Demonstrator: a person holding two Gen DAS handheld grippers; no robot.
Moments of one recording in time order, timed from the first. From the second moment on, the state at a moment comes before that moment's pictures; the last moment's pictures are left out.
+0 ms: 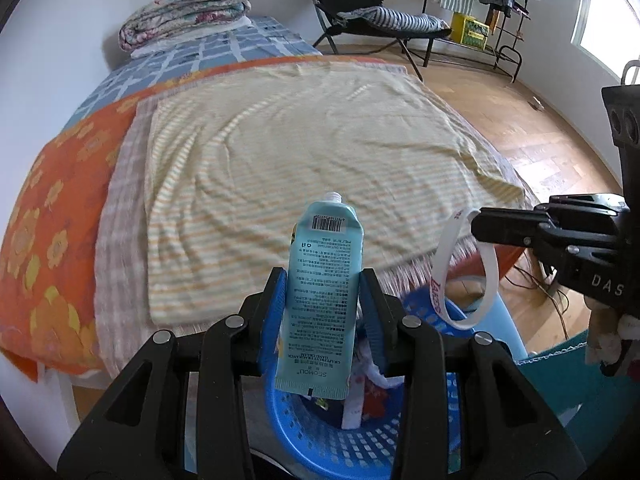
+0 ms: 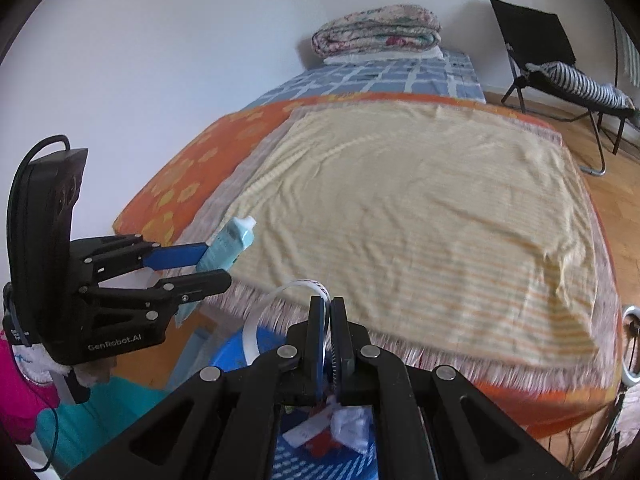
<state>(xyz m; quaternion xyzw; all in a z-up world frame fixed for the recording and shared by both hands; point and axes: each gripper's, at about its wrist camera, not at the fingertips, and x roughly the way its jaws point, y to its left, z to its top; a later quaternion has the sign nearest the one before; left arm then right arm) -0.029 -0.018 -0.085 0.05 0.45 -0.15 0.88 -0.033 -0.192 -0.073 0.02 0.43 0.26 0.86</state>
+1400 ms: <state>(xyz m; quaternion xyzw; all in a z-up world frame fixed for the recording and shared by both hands) -0.063 -0.047 -0.169 0.08 0.53 -0.16 0.83 -0.079 -0.201 -0.169 0.04 0.54 0.25 0.80</state>
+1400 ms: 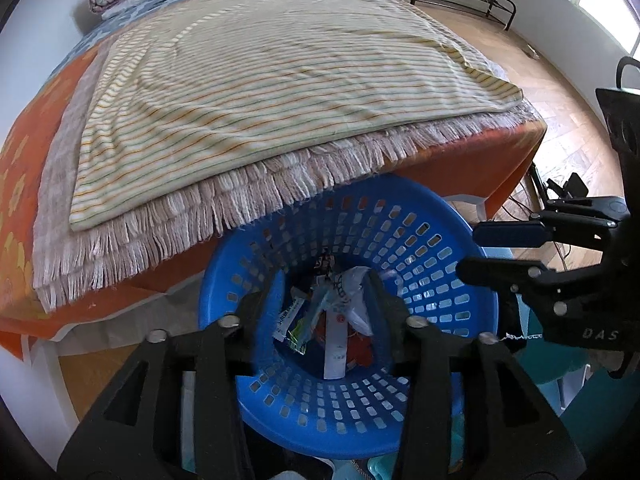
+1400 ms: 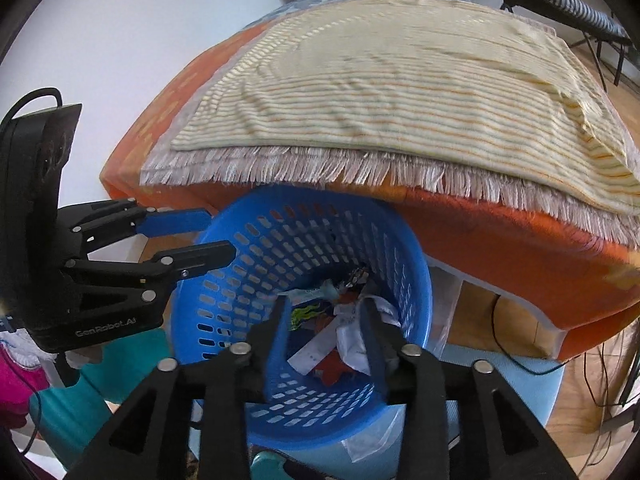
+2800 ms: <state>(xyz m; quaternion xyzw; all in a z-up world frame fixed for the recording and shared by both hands) -0.030 -0.025 -0.064 0.03 0.43 -0.11 0.90 -0.053 -0.207 -0.099 0.01 0.47 0.19 0.86</state>
